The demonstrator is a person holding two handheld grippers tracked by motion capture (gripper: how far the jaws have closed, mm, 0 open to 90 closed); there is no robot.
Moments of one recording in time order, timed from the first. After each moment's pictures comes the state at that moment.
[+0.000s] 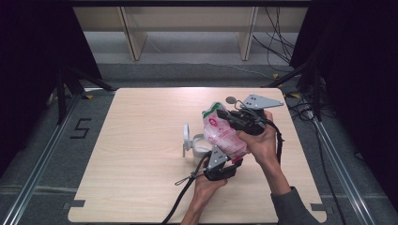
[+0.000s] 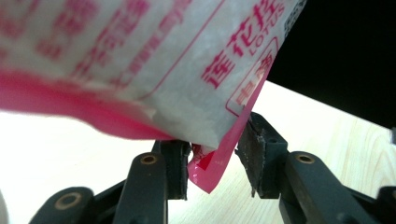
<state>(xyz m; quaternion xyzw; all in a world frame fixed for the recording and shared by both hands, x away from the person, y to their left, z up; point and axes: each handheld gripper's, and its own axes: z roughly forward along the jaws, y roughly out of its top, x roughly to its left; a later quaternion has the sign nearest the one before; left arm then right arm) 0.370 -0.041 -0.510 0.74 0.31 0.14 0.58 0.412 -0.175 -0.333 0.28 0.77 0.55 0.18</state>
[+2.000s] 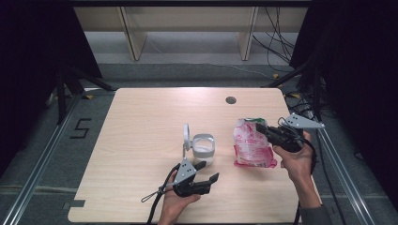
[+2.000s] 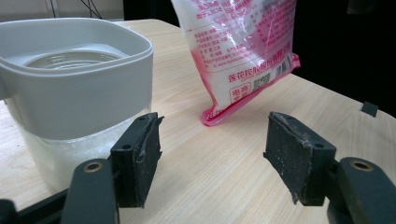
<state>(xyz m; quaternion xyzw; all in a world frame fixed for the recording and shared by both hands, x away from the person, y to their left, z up) 0.320 0.040 -0.499 0.73 0.34 0.14 0.58 0.392 -0.279 -0.384 0.37 0.73 0.52 0.22</state>
